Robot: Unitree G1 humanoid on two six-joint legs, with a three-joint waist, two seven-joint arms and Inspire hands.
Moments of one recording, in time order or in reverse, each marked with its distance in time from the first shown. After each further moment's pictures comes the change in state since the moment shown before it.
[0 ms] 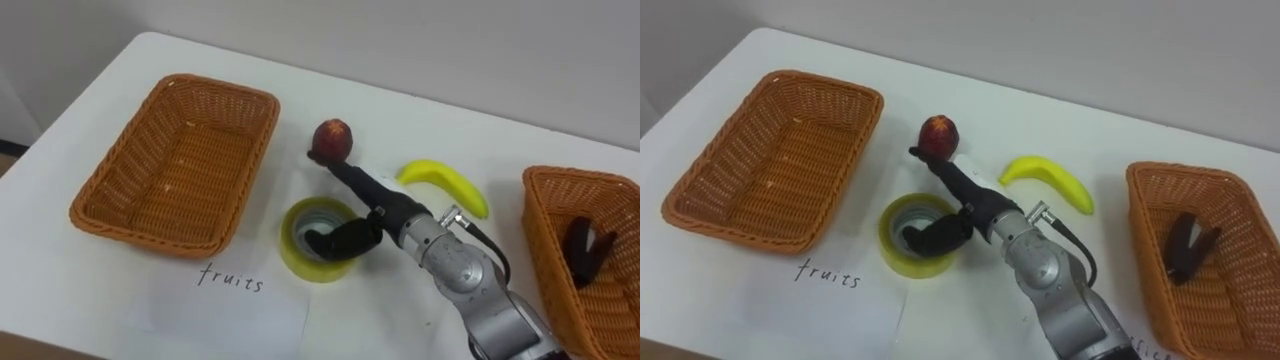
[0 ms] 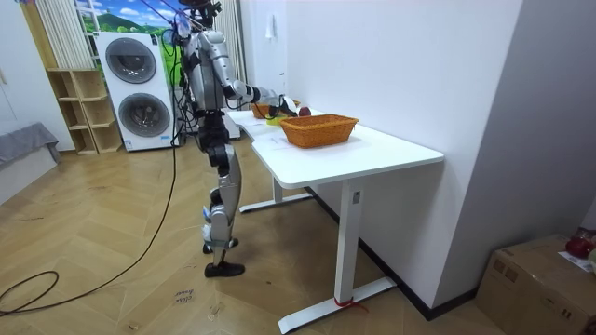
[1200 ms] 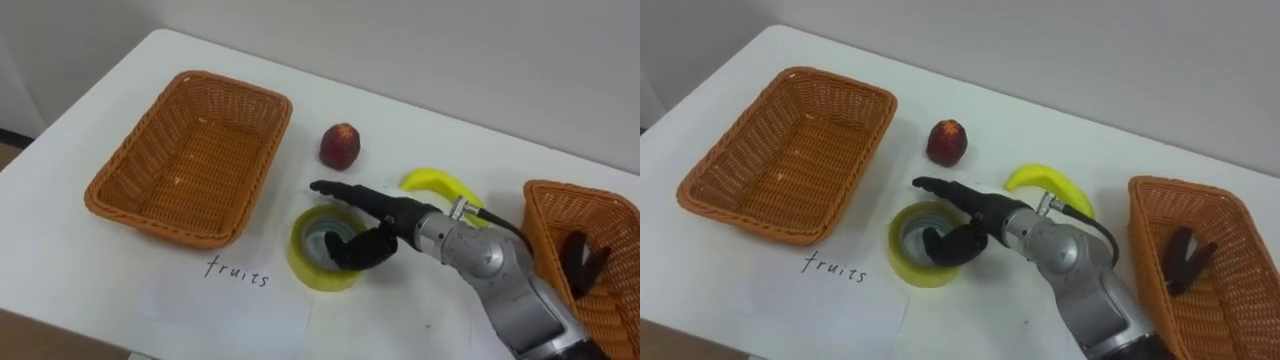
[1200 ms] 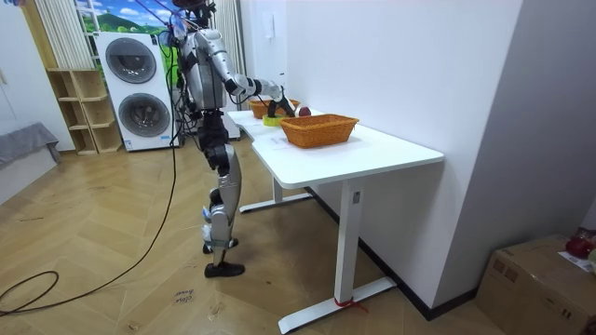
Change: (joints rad) left arm 0.004 0.033 0.061 -0.019 0.000 0.036 -0.088; right arm -0.030 -0.108 -0.005 -0.109 -0.132 0.121 0.273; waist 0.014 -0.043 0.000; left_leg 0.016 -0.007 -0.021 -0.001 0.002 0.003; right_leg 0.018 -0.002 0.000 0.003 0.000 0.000
